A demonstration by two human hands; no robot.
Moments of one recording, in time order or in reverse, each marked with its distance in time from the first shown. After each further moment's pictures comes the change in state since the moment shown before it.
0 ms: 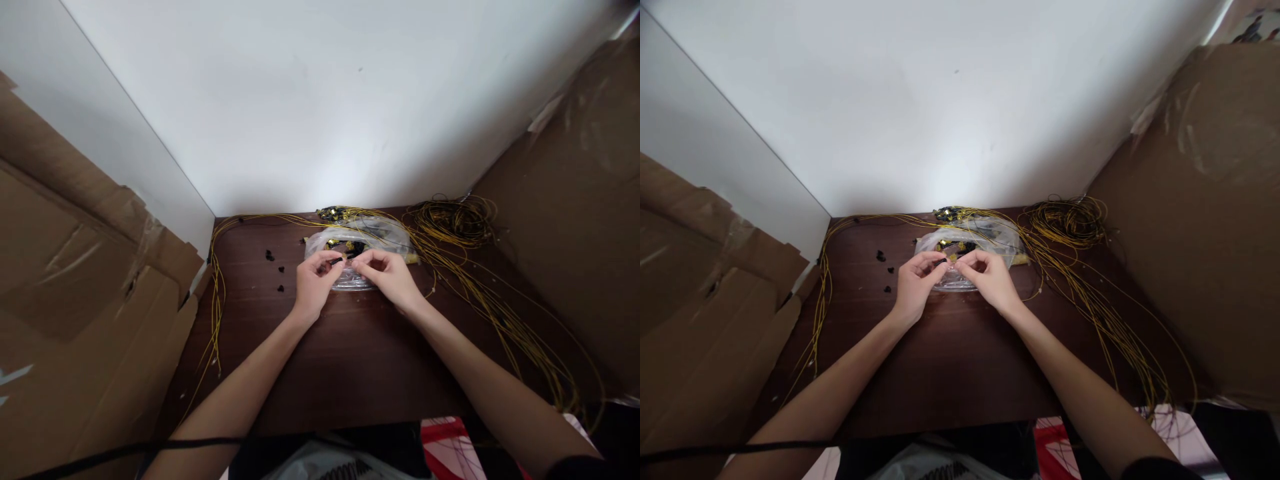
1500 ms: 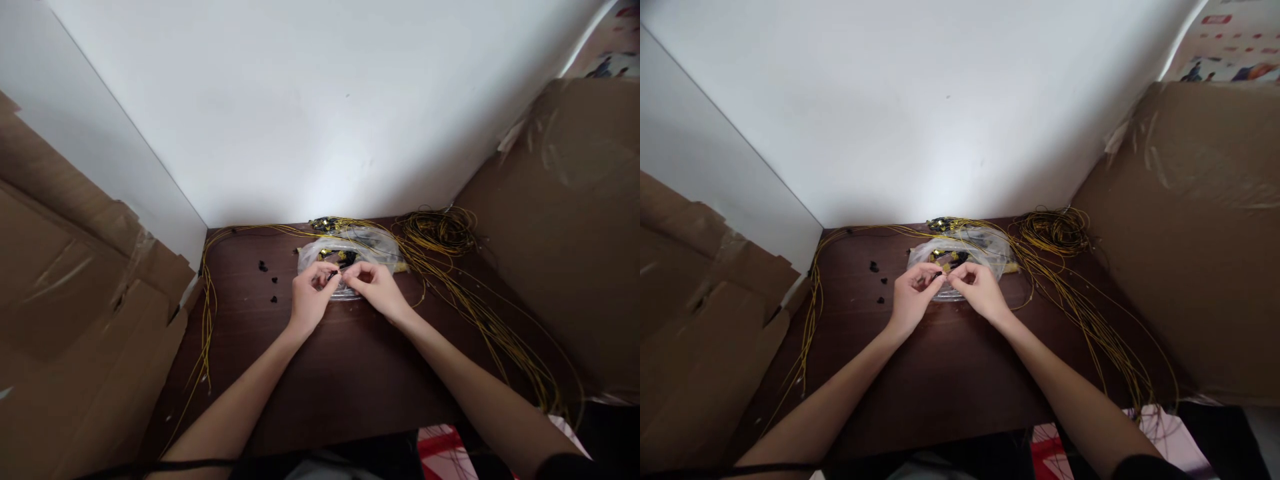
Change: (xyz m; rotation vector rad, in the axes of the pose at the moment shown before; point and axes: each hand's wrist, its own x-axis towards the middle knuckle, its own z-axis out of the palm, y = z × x) left_hand -0.002 0.000 -0.001 0.089 -0.052 0.152; right_hand 0.002 0.009 0.003 -0.061 -0.006 -0.005
